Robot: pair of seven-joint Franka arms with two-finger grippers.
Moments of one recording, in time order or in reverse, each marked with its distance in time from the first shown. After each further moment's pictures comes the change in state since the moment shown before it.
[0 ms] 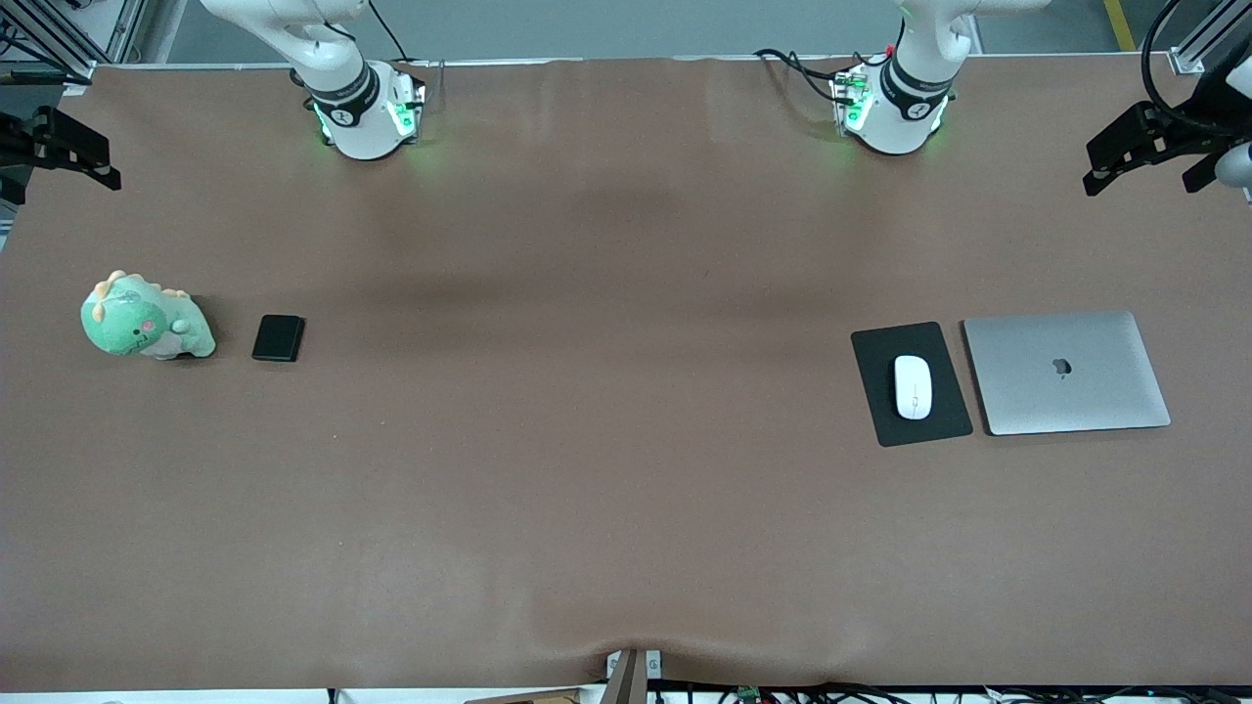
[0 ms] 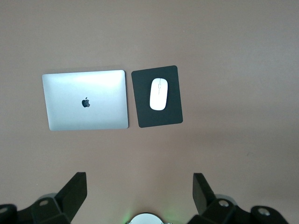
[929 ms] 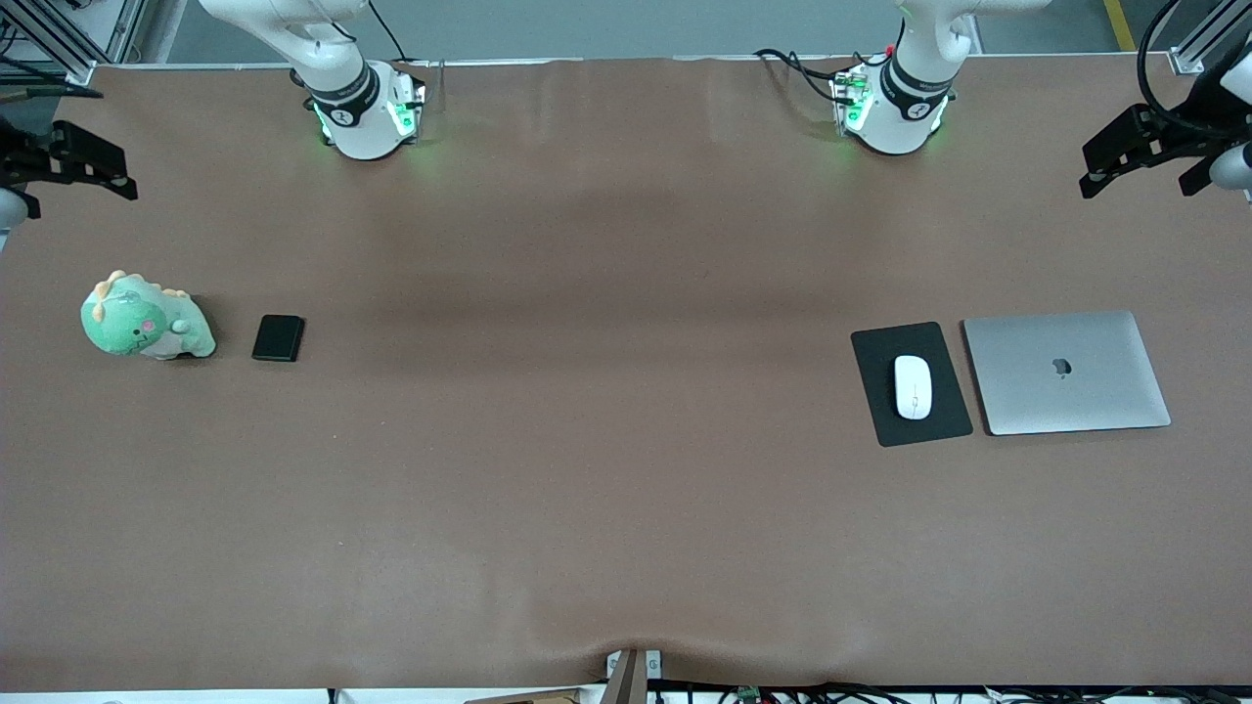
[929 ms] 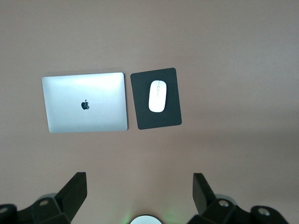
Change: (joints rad) left arm -0.003 -0.009 -0.003 0.002 0.000 0.007 -0.002; right arm 0.029 0.116 0.038 0.184 -0.002 -0.112 0.035
